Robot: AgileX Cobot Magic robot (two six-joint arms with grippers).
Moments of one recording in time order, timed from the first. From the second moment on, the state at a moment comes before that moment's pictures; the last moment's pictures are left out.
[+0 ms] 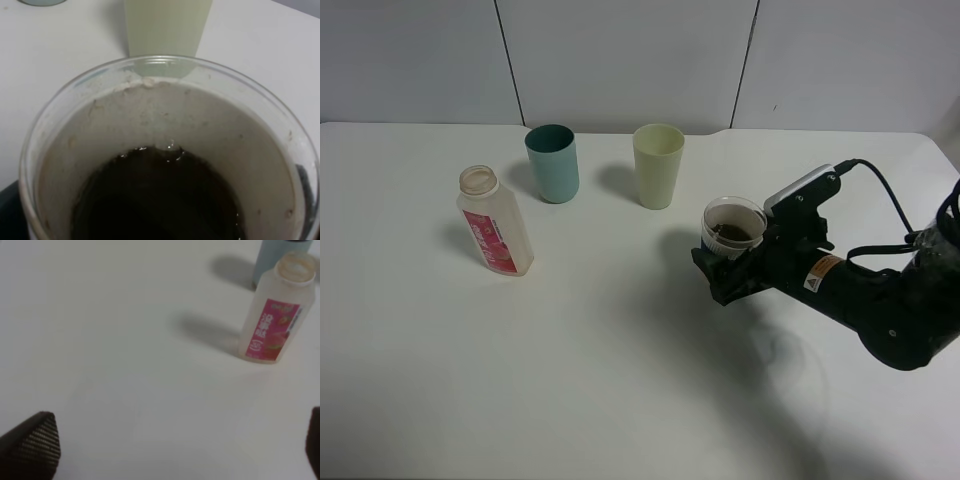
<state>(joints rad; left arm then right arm) -0.01 0.00 -0.50 -0.02 1.05 -0.01 0.42 2.00 -0.34 -0.07 -1.20 -0.19</state>
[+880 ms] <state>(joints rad) -0.01 0.00 -0.50 -0.02 1.05 -0.01 0.42 2.00 -0.34 -0.07 -1.20 -0.19</state>
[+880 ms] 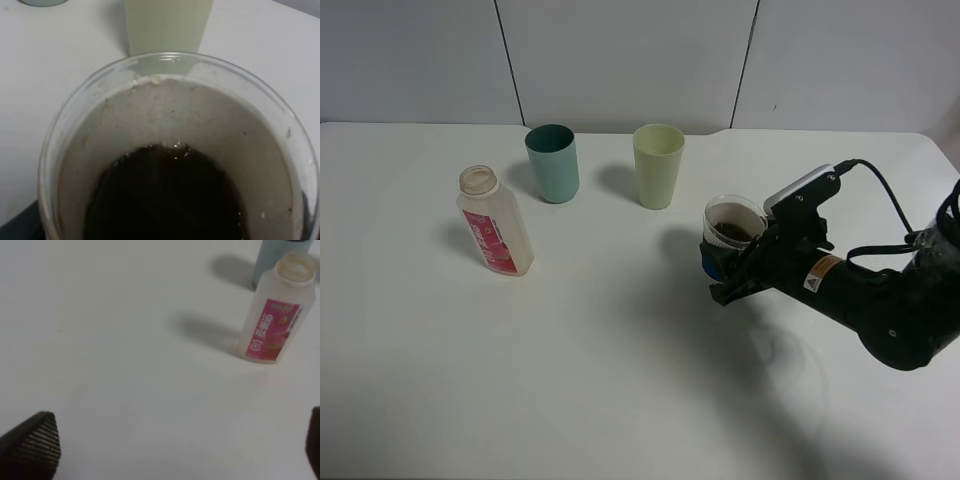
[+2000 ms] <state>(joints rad) -0.01 0.00 -0.50 -0.02 1.05 -0.01 0.25 1.47 -0.34 -0.04 -0.81 -0.06</state>
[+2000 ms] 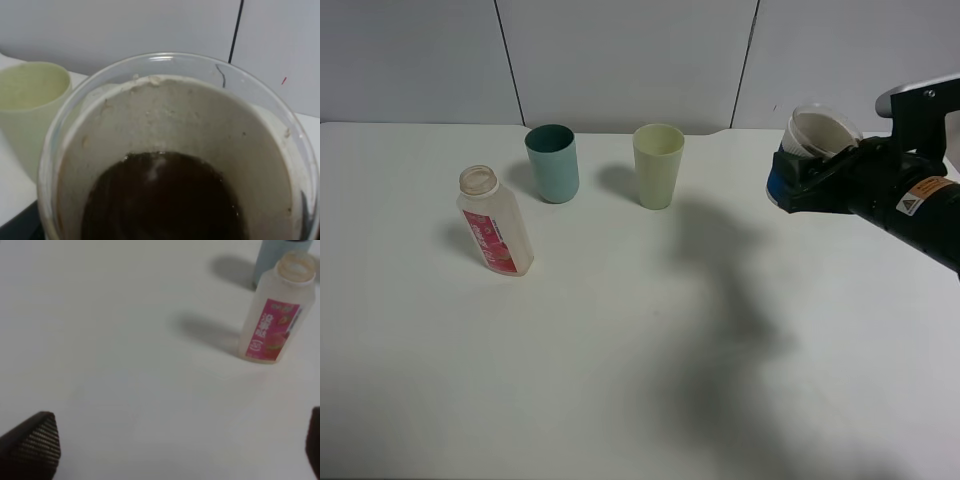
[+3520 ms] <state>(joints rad) -0.01 0.00 -0.50 -0.02 1.05 -0.01 0.23 1.62 -0.97 -1.63 -0.01 1.34</state>
